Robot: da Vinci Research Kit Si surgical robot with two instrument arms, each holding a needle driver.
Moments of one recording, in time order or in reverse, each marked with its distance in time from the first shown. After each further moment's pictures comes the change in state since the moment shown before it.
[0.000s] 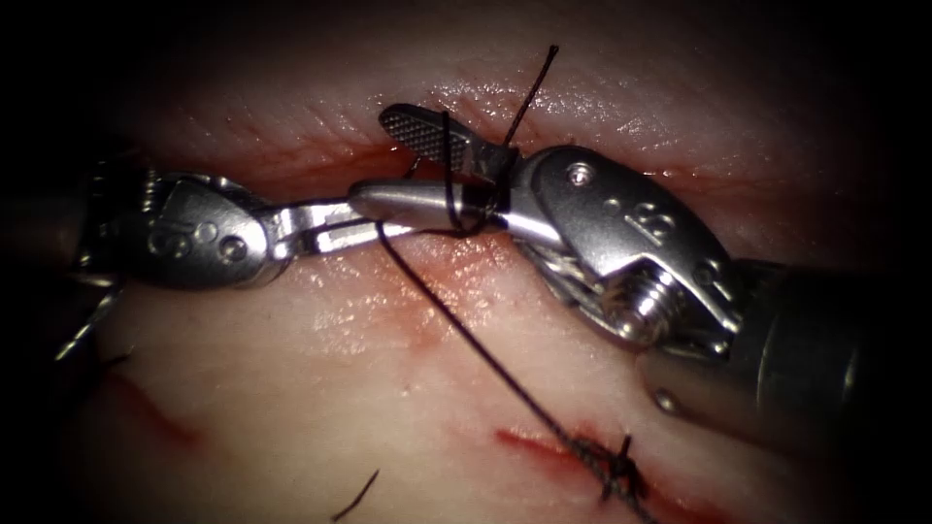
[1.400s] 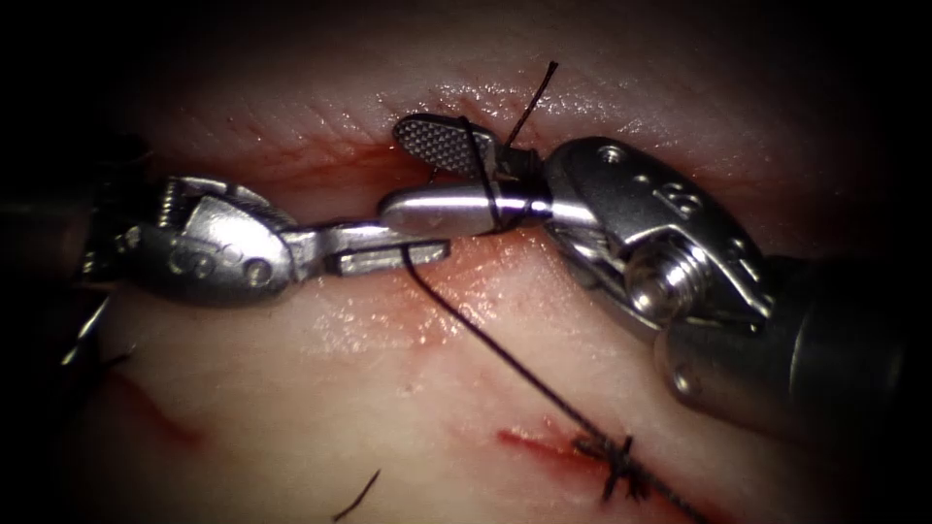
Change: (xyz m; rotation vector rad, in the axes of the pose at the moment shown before) right arm 0.002 0.003 -0.001 0.090 0.084 0.276; left arm 0.000 0.003 -0.001 -0.084 -0.132 0.104
